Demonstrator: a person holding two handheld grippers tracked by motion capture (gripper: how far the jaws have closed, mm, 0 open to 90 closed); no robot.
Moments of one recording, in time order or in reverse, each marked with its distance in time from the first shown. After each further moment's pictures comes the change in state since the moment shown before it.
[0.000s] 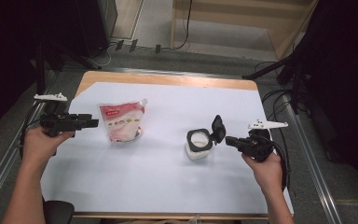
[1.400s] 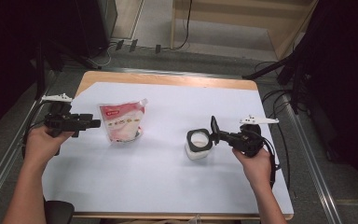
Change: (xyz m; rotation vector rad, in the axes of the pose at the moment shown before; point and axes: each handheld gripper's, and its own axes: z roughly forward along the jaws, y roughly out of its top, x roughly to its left) left arm -0.002 0.000 0.010 0.022 0.071 0.021; right arm 0.010 0.012 0.021 -0.053 0.008 0.024
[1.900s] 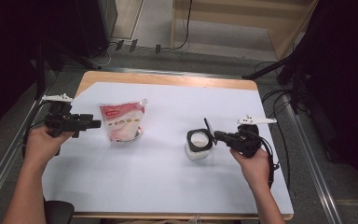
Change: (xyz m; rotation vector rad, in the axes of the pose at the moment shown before) left arm 0.000 0.000 0.001 -0.001 -0.013 -0.003; right arm 0.008 0.003 0.001 0.001 0.023 -0.015
